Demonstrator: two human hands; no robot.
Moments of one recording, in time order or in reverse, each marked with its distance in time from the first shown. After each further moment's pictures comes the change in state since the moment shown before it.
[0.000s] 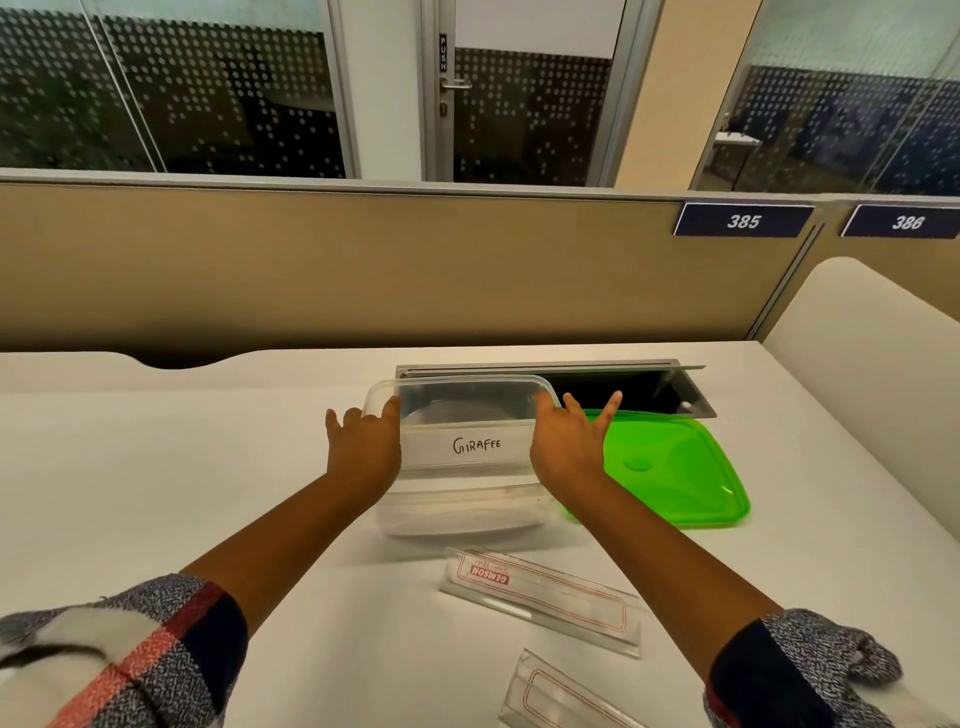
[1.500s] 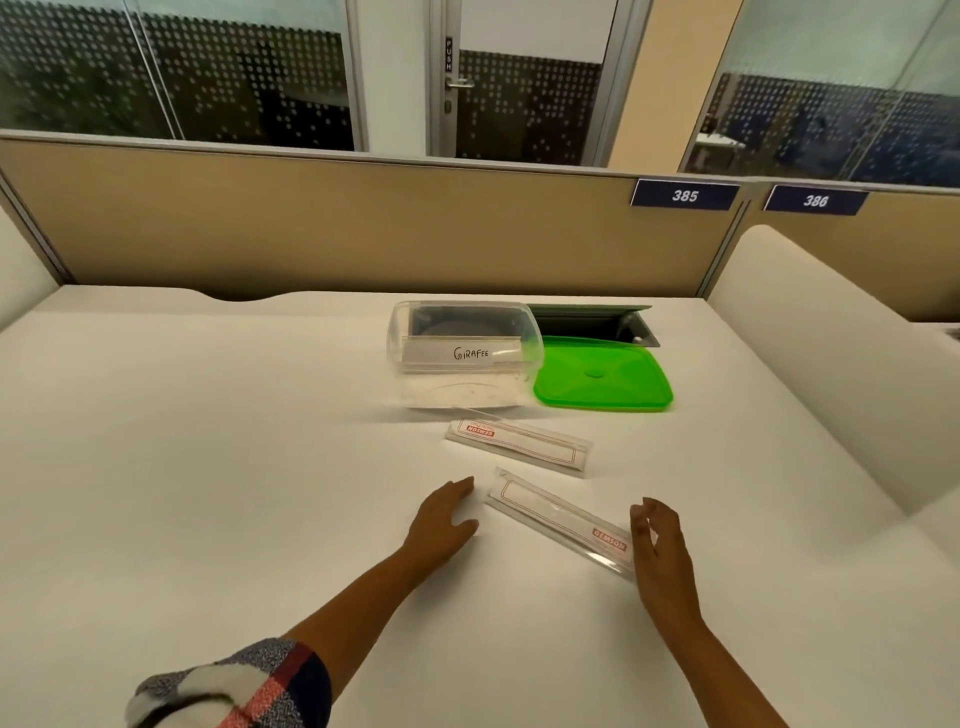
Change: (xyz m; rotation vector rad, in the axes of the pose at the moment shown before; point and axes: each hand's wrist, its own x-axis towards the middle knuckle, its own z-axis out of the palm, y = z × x) left_hand -0.255 0.043 0.070 -0.855 -0.302 0.111; right_hand -0.302 0.140 0.027 0.945 0.050 0.306
